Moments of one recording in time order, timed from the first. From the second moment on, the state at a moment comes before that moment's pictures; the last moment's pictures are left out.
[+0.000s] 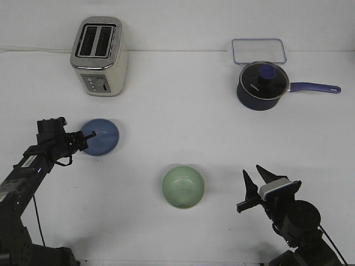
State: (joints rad) left arm 0.12 1.51 0.96 -0.19 0.21 -0.28; right arm 0.48 0.41 0.51 -0.33 0.08 0.08
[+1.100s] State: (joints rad) left arm -0.69 1.40 0.96 -0.17 0.34 -0.23; right arm 0.48 0.41 0.51 -0.33 0.08 0.08
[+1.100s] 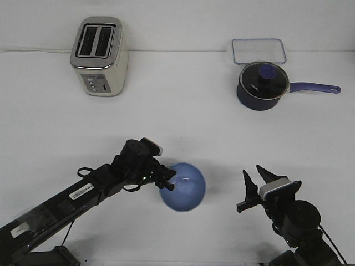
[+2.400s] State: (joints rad) left arm -0.21 0.52 0.53 0.04 -0.14 -0.03; right arm 0.48 0.13 0.49 -0.35 0.21 0.10
